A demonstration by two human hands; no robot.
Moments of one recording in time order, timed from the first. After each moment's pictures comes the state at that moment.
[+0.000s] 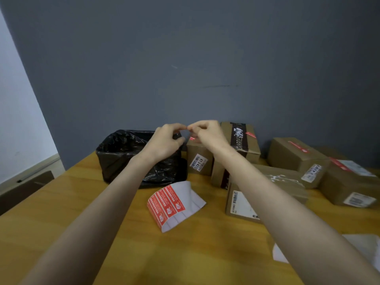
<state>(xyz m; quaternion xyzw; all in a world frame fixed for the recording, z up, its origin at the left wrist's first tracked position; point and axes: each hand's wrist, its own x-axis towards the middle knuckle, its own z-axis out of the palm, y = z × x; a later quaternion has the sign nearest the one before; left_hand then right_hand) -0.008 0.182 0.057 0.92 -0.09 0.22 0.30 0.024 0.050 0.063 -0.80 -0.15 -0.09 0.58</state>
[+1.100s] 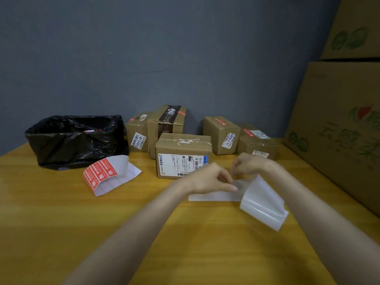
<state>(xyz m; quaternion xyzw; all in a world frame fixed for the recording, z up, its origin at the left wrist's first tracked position) -0.109 -0.067 -0.022 0.87 -0.33 -0.08 0.36 -0.072 -0.231 0.000 -0.98 -0.02 0.14 0.16</state>
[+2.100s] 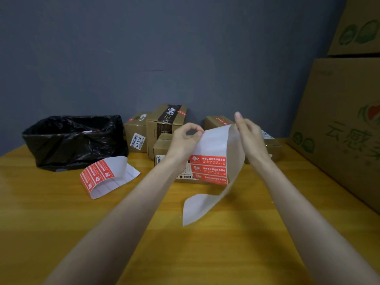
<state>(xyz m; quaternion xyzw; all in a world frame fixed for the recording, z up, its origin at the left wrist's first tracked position) -0.084 -0.046 0.020 0.70 -0.07 0.06 0.71 -0.077 -0.202 0.021 -0.78 -0.03 -0.25 0.57</state>
